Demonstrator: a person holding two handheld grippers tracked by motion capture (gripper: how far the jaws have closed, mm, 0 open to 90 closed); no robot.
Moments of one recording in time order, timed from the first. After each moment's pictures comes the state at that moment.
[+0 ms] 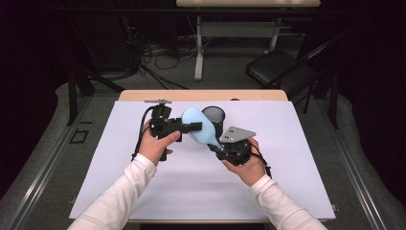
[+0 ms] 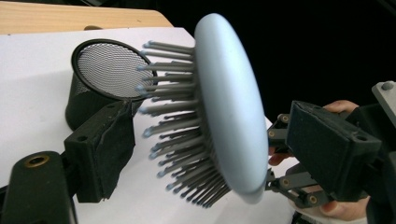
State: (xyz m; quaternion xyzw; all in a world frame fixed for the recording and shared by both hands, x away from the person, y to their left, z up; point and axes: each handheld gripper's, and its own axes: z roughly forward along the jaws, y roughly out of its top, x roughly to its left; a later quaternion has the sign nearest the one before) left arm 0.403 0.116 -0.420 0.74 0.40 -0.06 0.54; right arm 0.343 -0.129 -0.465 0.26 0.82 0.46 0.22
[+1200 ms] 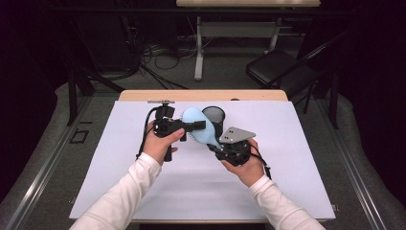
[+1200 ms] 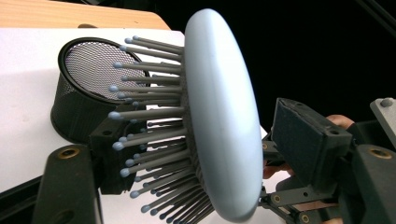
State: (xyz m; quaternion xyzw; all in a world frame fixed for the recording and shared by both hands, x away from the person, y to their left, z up) left arm 0.403 0.108 -0.423 0.72 0.42 -0.07 0.55; right arm 0.343 -0.128 -0.468 0.27 0.82 0.46 0.23
